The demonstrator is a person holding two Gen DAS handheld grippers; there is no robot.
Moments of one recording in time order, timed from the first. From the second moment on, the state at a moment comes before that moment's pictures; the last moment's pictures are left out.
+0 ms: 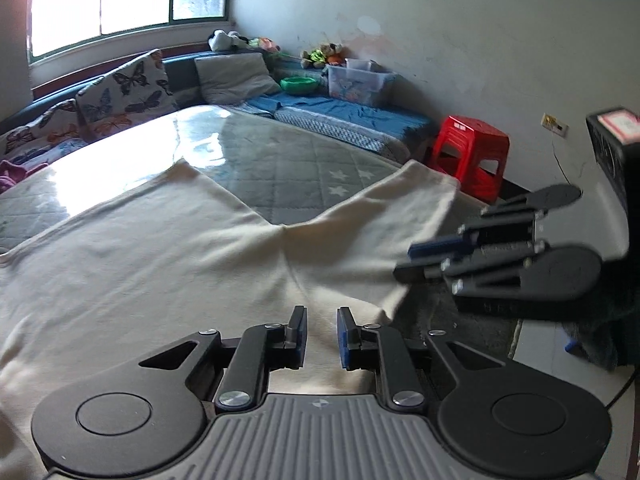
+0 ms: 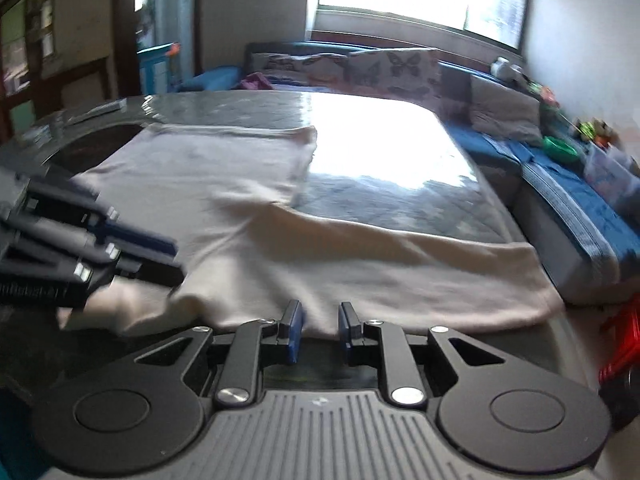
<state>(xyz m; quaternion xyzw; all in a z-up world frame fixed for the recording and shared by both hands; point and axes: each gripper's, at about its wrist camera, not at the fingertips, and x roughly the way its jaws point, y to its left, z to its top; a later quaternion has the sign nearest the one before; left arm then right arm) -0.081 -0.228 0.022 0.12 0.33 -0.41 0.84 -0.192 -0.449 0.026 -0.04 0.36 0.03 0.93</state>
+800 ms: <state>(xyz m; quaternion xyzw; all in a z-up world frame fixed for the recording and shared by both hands) -0.082 -0.231 0.014 0.12 0.34 -0.40 0.84 -0.176 -0.586 0.013 0.13 0.31 -0.17 0.93</state>
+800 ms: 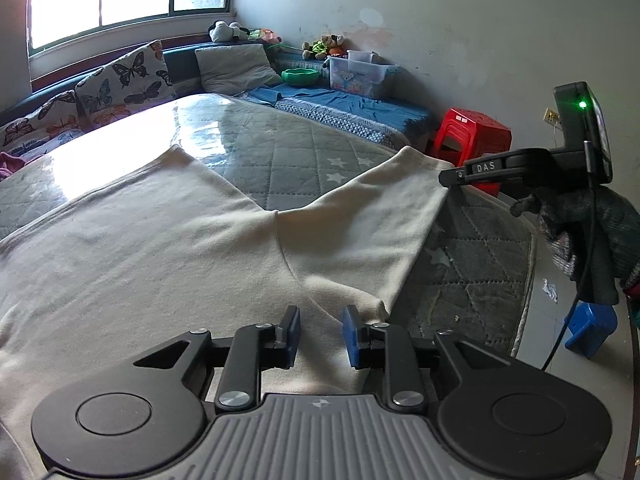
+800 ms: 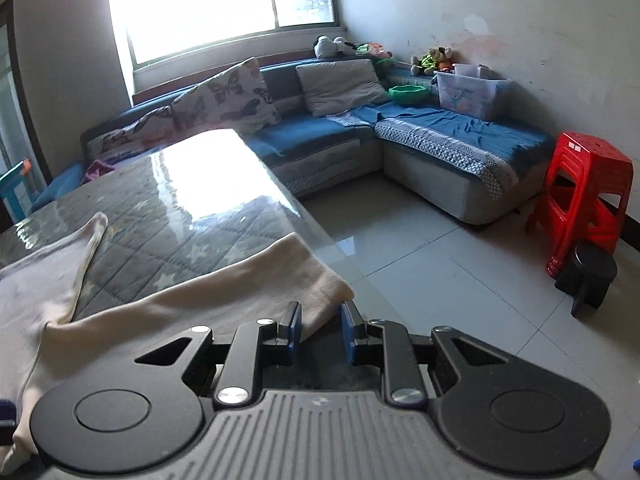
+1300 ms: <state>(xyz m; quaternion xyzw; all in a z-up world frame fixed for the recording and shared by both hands) -0.082 -0.230 0.016 0.13 0.34 -0.40 0.84 -0.146 -0.593 0.016 0.10 0.30 -0.17 0.93</state>
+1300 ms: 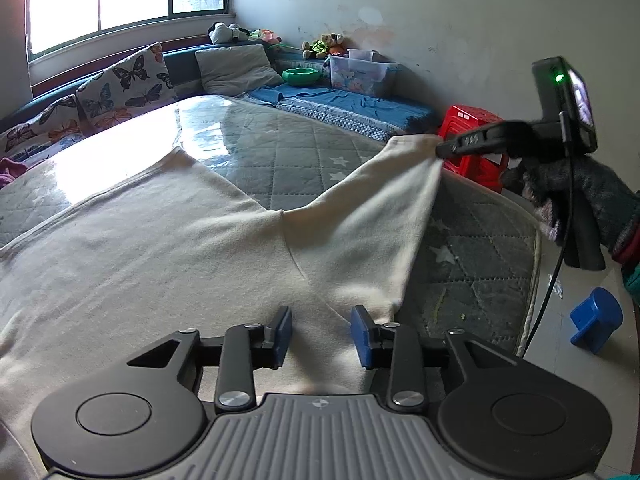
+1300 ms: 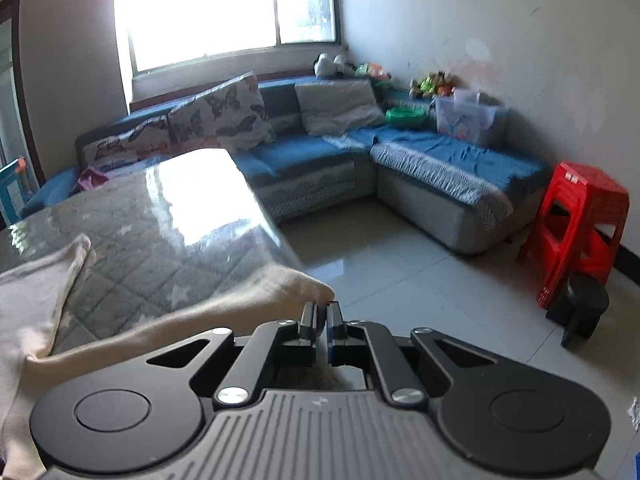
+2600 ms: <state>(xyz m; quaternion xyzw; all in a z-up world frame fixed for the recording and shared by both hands) -0.076 -0.073 0.034 -0.02 0.33 -0.26 0.91 -0.134 -0.349 0.133 -0.02 0.23 0.19 0.95</state>
